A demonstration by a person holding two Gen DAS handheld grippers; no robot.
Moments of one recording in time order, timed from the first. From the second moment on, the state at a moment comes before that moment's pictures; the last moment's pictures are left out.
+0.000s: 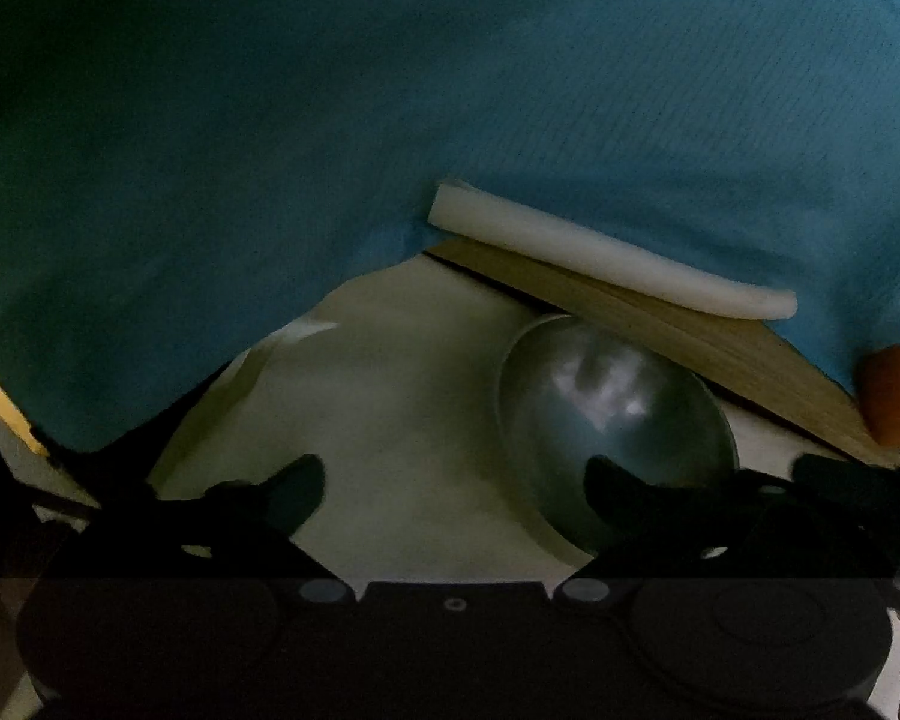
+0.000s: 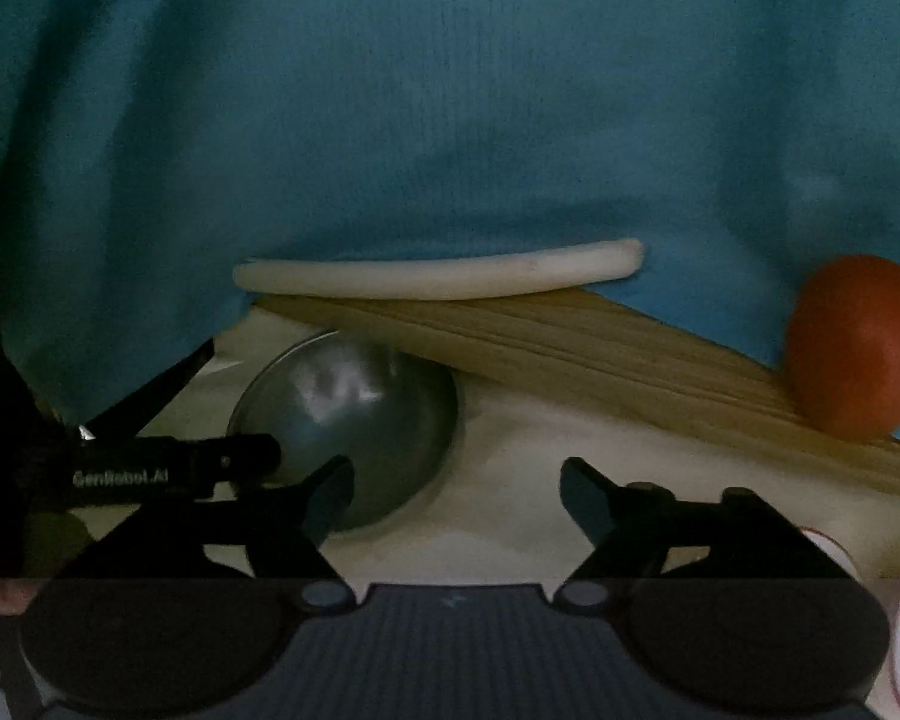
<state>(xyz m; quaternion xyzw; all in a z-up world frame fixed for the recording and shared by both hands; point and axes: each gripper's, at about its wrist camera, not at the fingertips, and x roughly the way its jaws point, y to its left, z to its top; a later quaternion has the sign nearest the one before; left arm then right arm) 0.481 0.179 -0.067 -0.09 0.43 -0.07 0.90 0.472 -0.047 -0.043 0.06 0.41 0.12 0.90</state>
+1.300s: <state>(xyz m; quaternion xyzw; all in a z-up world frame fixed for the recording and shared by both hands) 0.406 0.154 -0.047 -0.09 0.44 -0.11 0.89 0.413 -0.057 -0.054 0.09 0.46 0.15 0.87</state>
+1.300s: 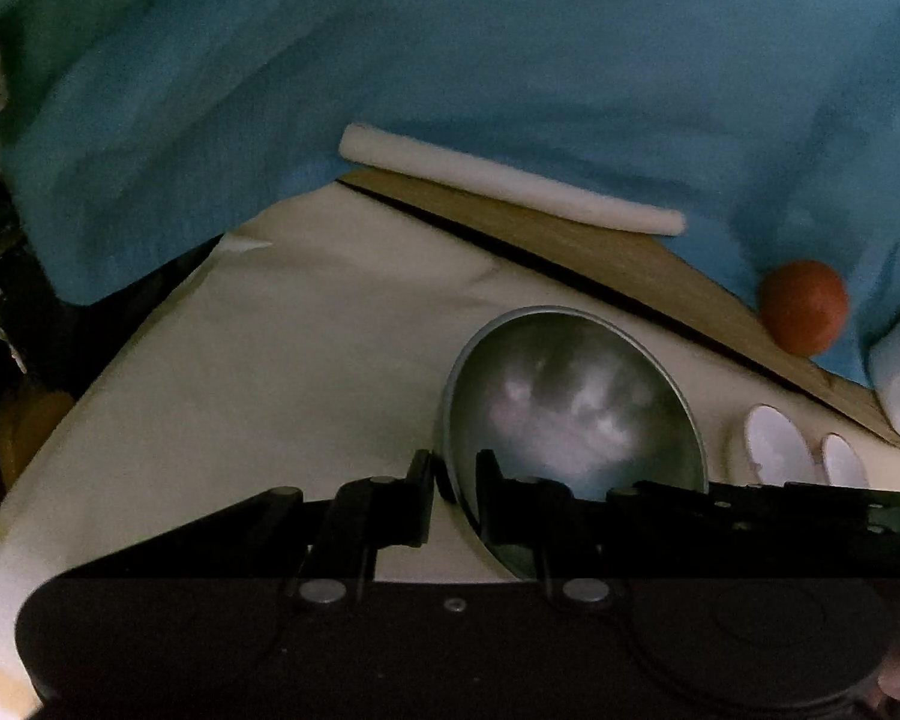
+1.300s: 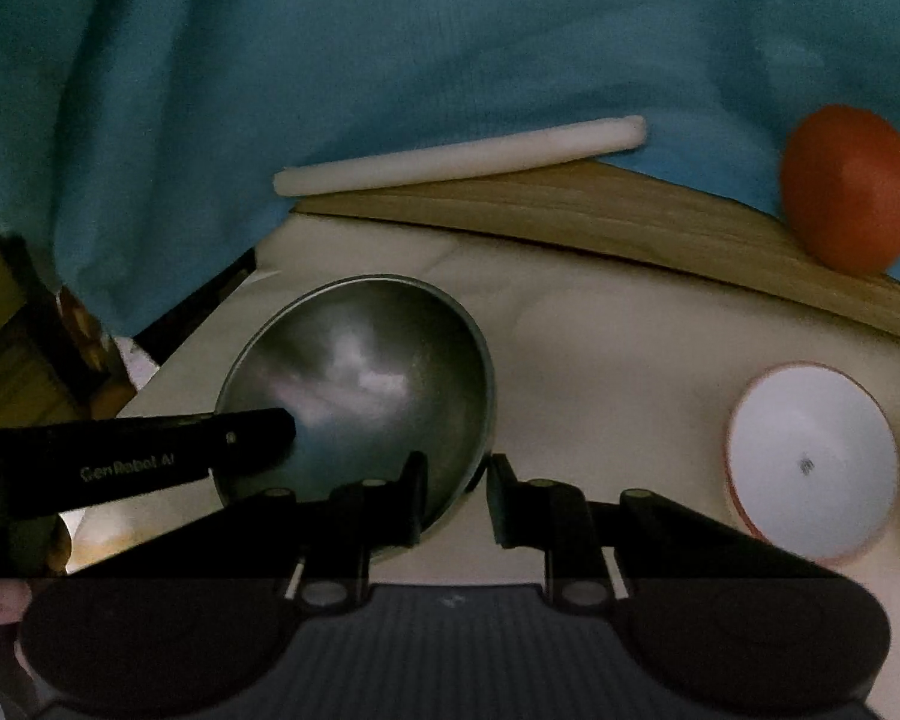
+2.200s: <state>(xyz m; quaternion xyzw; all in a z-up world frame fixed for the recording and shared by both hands) 0.300 -0.048 -0.017 0.00 0.43 -0.27 0.86 0.275 -0.258 -0.014 0.11 0.46 0.09 0.88</state>
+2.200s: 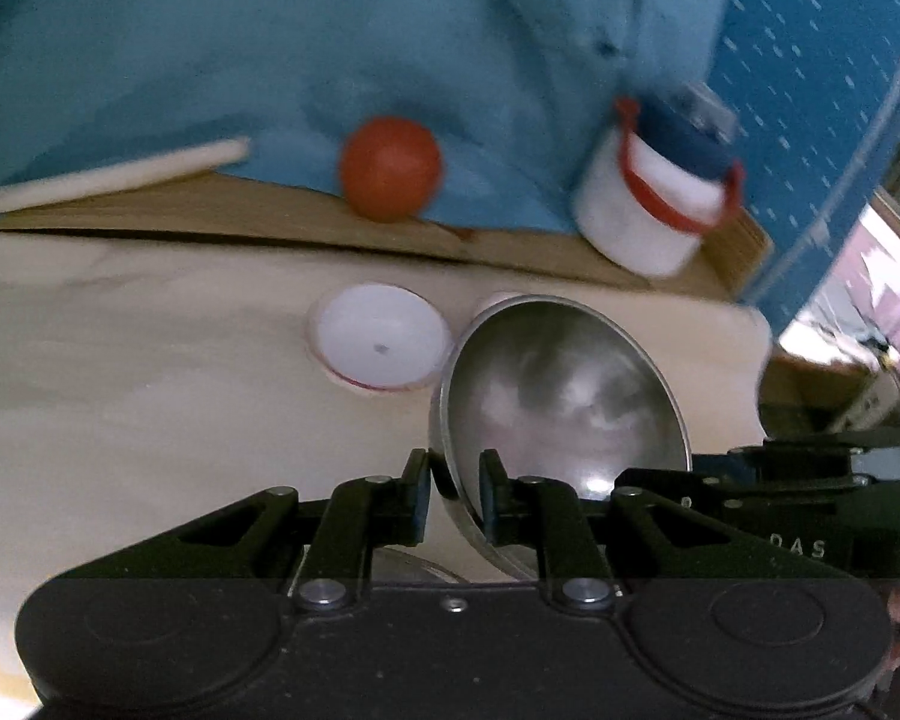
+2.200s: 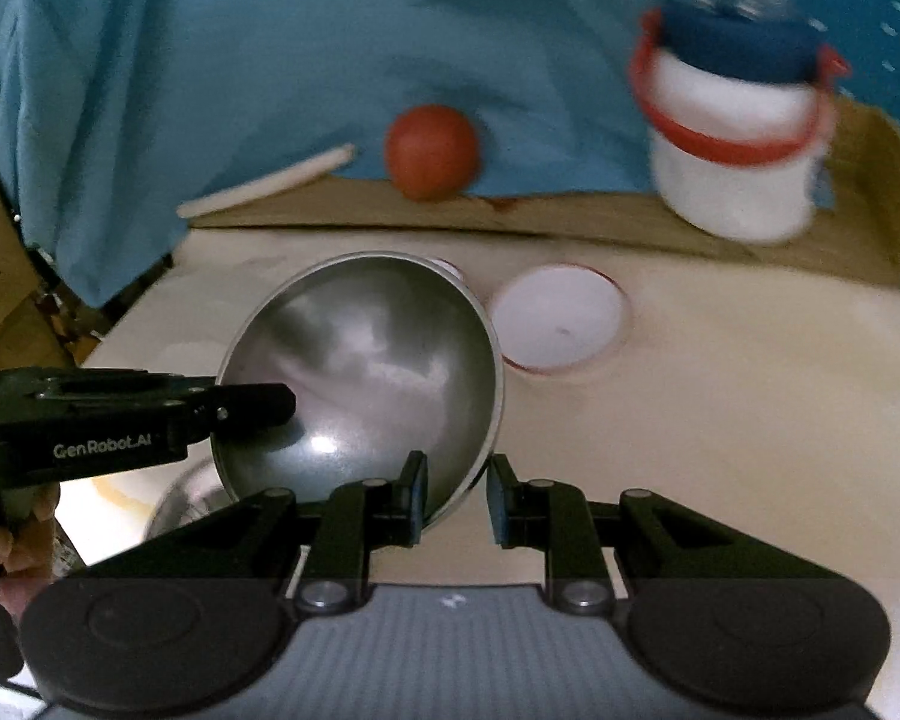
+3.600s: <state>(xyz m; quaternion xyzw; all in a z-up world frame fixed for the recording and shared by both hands) 0.247 -0.118 -0.064 0.05 0.52 -0.20 0.83 0.235 -0.321 -0.058 0.10 0.51 0.13 0.84</state>
